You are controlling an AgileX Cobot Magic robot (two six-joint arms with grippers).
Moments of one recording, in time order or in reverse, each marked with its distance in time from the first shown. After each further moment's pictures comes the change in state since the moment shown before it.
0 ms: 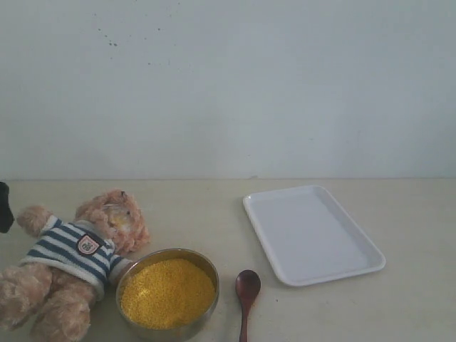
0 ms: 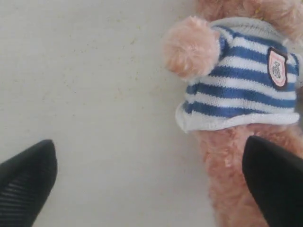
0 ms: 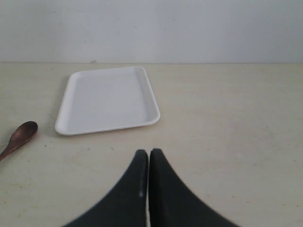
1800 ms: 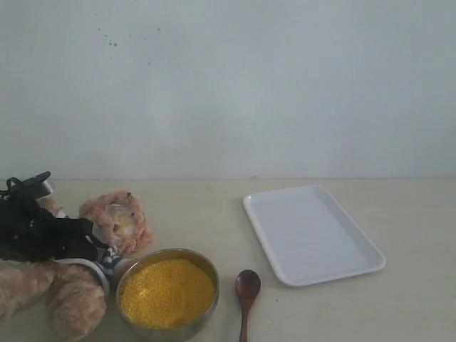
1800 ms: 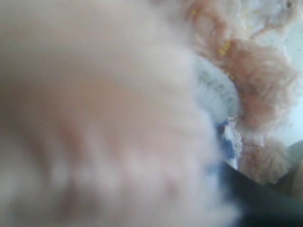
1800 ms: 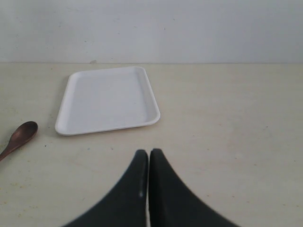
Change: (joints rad) left arm 0.000 0.480 -0.005 -0.971 -0.205 0.656; right arm 0.000 0.000 0.000 0.000 0.000 0.000
